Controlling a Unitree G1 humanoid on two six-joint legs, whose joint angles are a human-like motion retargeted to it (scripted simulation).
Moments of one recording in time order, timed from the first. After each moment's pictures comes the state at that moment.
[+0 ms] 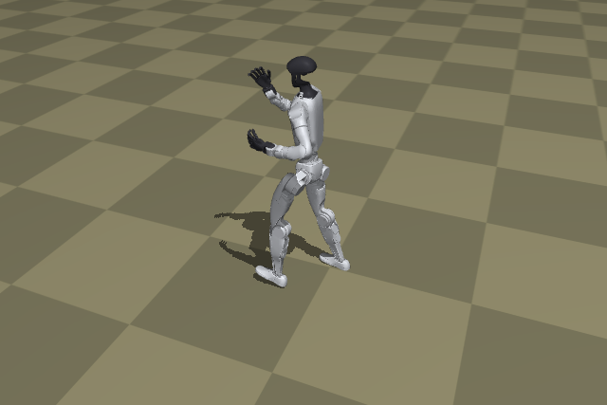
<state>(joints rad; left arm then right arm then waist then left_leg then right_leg) 0.37 0.67 -0.18 -0.41 -0.70 -0.24 -0.09 -0.70 -0.36 0.34 -0.38 0.19 -0.26 -0.31 0.27 -0.14 0.07 -0.31 0.01 0.13 0.23 -0.23 0.05 0.04 -0.20 0.01 0.22 -0.41 0.10</state>
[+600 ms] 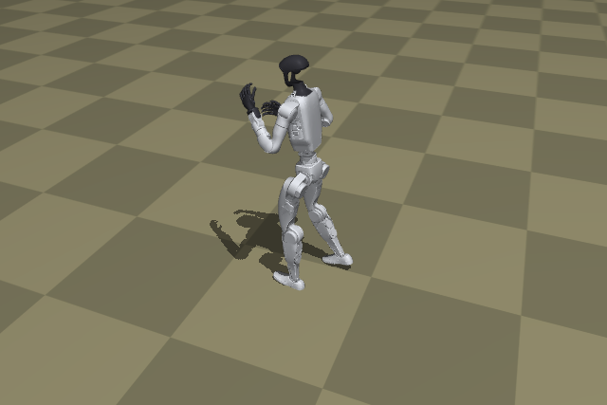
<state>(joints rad) -0.40 0.39 -0.25 -0.51 -0.18 -0.25 0.15 0.18 -0.47 0.10 -0.43 0.20 -0.21 -0.12 0.13 0.03 0.09 -0.18 0.01 -0.01 0.14 -0.21 0.06 -0.15 -0.07 0.02 0.59 -0.26 0.10</state>
